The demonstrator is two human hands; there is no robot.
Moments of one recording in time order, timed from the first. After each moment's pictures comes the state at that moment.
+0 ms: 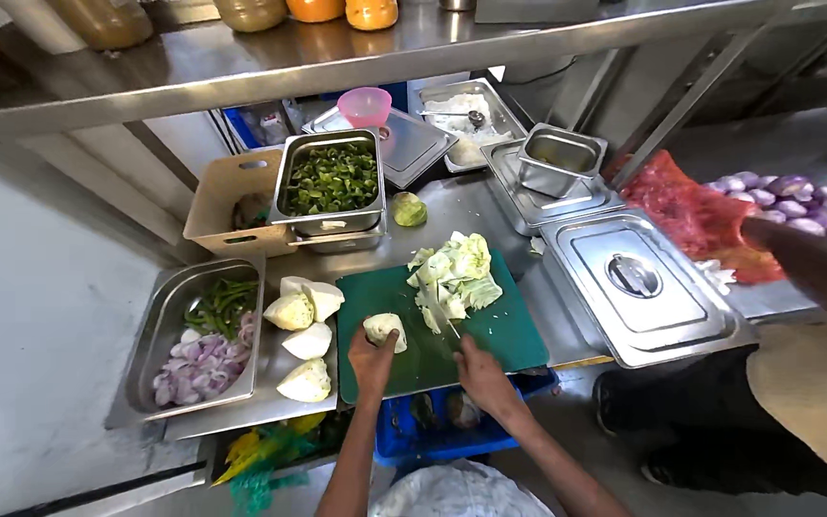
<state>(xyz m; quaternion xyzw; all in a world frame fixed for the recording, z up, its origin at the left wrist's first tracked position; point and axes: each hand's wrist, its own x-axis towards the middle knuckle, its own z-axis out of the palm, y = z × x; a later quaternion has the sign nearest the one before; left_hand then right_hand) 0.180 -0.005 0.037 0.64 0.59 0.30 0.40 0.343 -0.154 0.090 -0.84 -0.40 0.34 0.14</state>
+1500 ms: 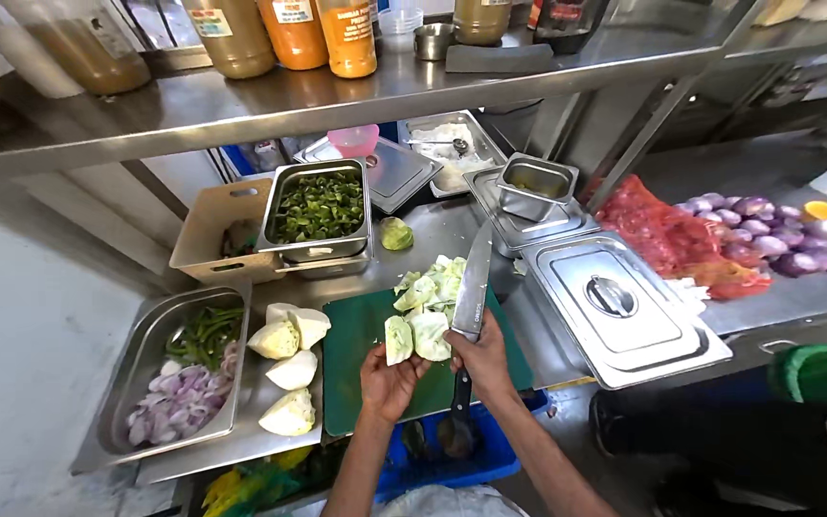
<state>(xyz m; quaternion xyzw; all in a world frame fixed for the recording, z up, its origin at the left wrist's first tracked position) 0.226 -0.032 0.091 0.06 0.17 0.32 0.93 0.372 -0.122 0.141 -0.60 -0.15 0.34 0.71</state>
